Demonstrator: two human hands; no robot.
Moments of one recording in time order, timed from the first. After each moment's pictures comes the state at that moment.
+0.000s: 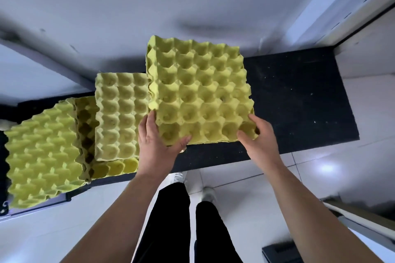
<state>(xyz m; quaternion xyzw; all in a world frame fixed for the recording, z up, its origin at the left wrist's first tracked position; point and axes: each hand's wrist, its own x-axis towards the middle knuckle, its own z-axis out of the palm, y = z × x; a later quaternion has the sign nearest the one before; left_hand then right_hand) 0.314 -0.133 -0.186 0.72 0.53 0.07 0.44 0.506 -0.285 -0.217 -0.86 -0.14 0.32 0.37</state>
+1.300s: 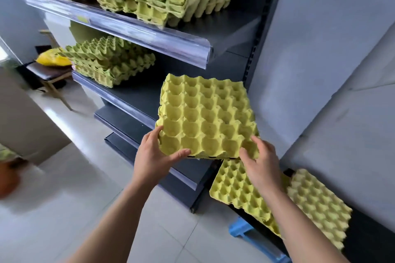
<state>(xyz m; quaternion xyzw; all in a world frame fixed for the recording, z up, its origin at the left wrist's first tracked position) -0.308 -0.088 0.089 0.53 0.72 0.38 0.25 -0.056 -0.066 0.076 -0.69 -0.59 0.24 0.34</state>
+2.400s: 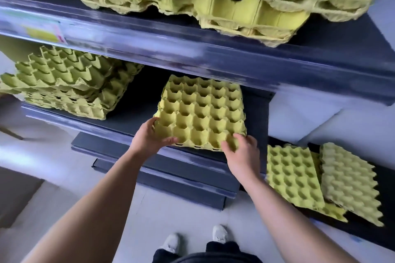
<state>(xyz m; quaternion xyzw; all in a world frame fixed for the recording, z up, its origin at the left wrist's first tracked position) -0.538 0.193 0.023 0.60 0.64 0.22 0.43 -0.303 0.109 -0.002 -0.84 -0.45 0.20 0.24</state>
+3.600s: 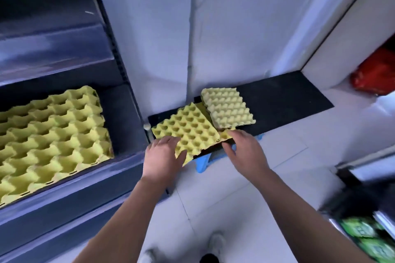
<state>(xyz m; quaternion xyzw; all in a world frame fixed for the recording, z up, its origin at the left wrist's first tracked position) -0.282 0.012 0.019 0.93 0.30 0.06 0.23 -0.136 -0.159 0.029 -0.91 -0.36 0.04 0.18</state>
